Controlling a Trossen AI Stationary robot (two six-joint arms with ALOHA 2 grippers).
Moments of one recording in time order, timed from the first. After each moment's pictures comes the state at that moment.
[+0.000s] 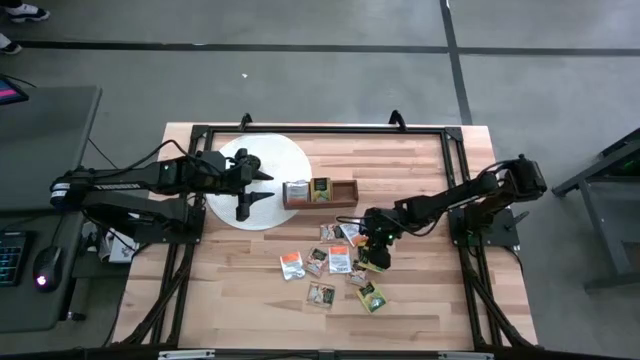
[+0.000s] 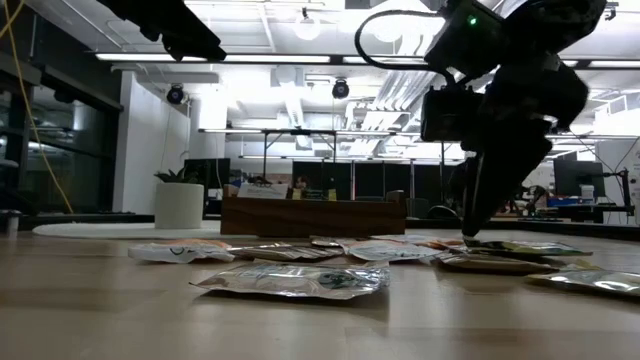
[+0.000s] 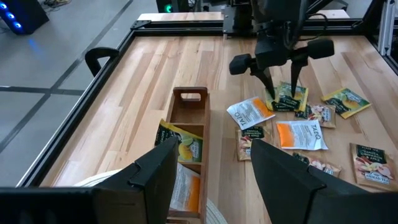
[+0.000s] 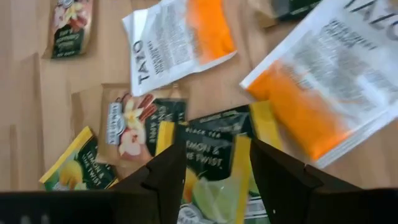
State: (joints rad) left arm 0.10 0.81 0.77 -0.38 -0.06 0.07; right arm 0.12 1.57 0.69 -0.13 -0.24 0.44
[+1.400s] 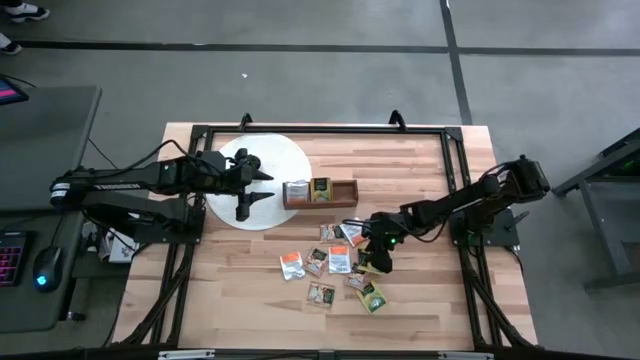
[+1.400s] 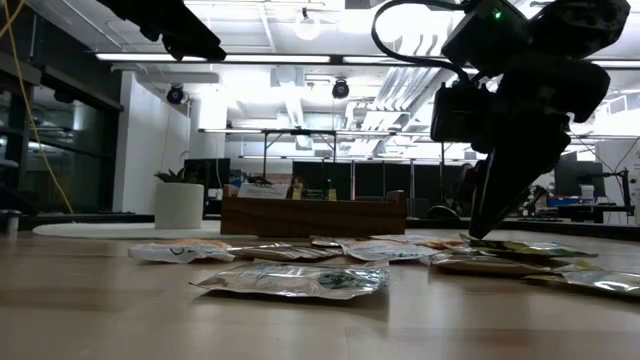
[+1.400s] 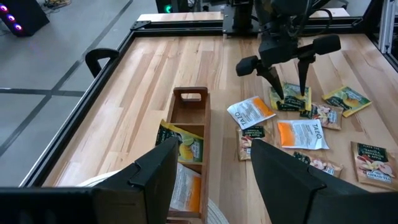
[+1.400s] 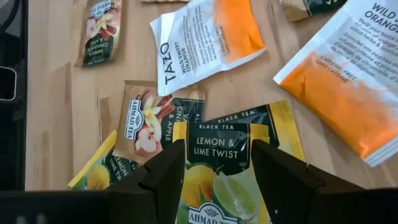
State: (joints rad) left arm 0.10 0.81 0.77 -0.38 -0.06 0.08; right arm 0.16 1.54 0.61 0.04 -0.25 0.54
